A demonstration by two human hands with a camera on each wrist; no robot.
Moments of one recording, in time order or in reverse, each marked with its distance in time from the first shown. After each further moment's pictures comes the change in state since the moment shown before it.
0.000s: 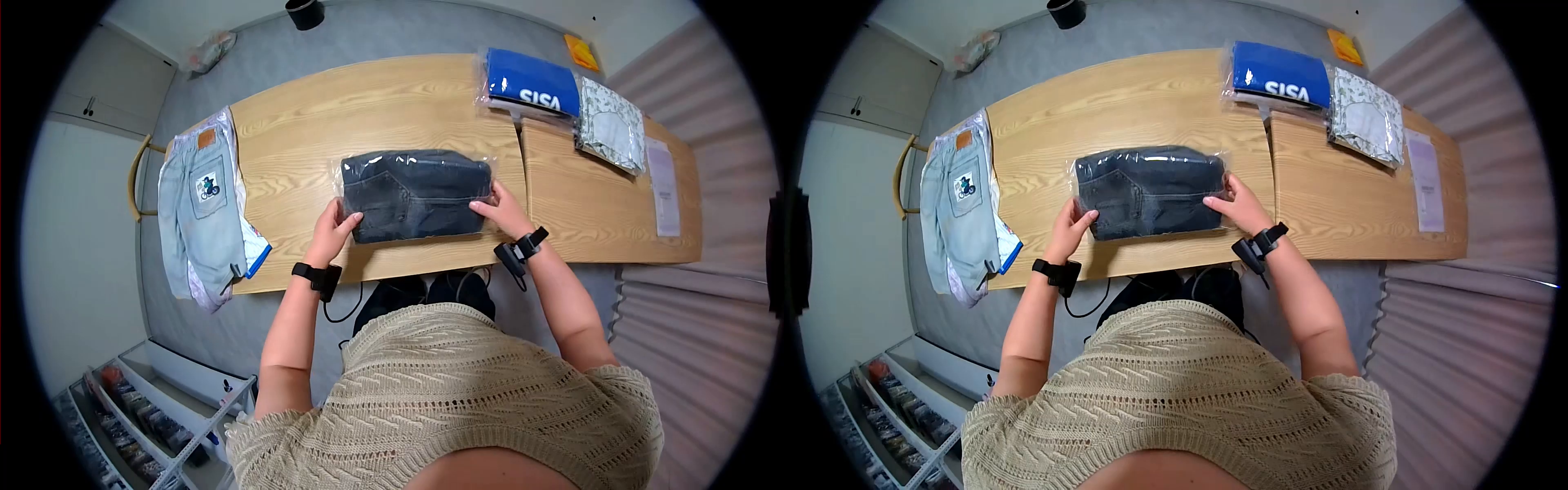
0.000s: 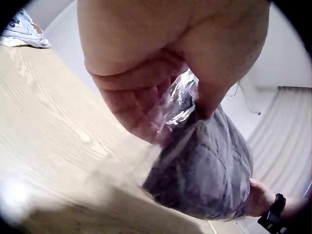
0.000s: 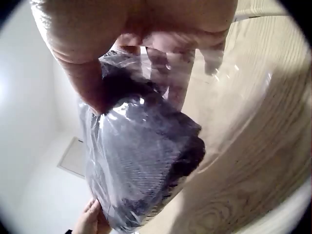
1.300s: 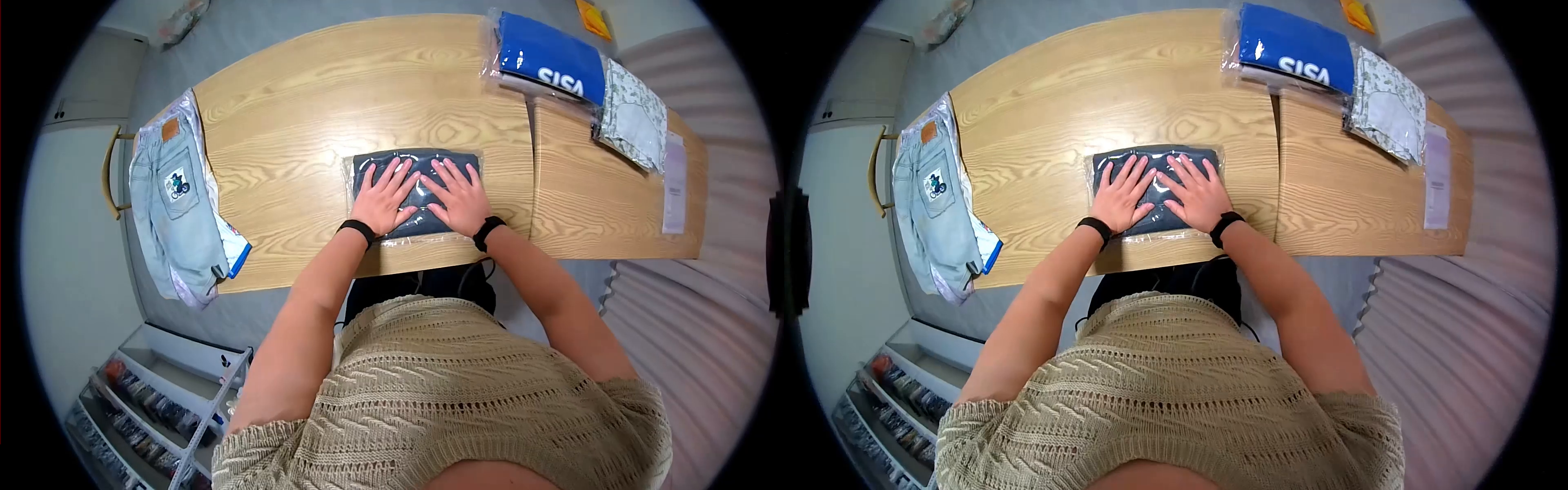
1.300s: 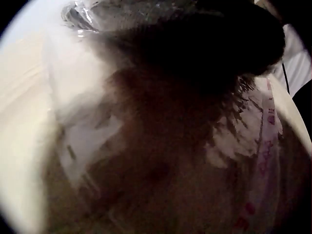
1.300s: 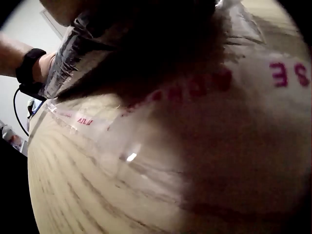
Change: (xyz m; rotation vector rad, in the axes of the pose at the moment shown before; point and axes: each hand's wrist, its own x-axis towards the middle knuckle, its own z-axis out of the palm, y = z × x) left_hand 0.068 -0.020 0.099 1.074 -0.326 0.503; right_hand 0.046 0.044 0.040 -1.342 -0.090 -0.403
